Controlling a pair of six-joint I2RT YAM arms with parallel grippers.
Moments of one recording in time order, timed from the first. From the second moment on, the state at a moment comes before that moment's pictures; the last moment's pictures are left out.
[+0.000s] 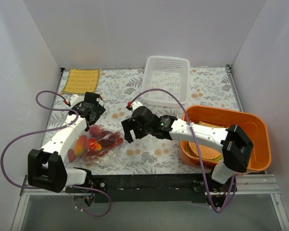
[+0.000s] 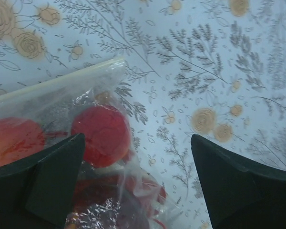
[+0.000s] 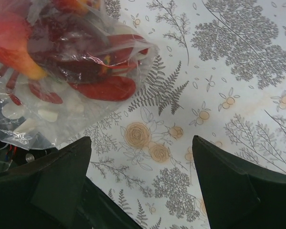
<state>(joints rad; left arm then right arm) -0.24 1.26 0.95 -0.68 -0.47 -1.05 1.11 1.60 1.24 -0.39 0.09 0.49</state>
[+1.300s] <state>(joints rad) -0.33 1.39 1.07 -0.53 -0.40 -0.99 1.00 1.71 1.22 -0.26 0.08 0.47</state>
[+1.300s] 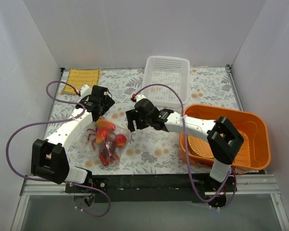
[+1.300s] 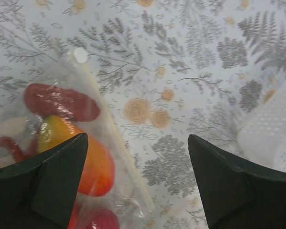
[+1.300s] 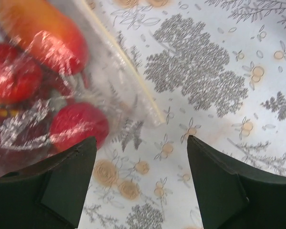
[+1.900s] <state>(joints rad) -0.08 1.53 1.08 -0.55 -0.48 -0.92 0.95 1.99 1.39 -0.21 -0.08 0.53</state>
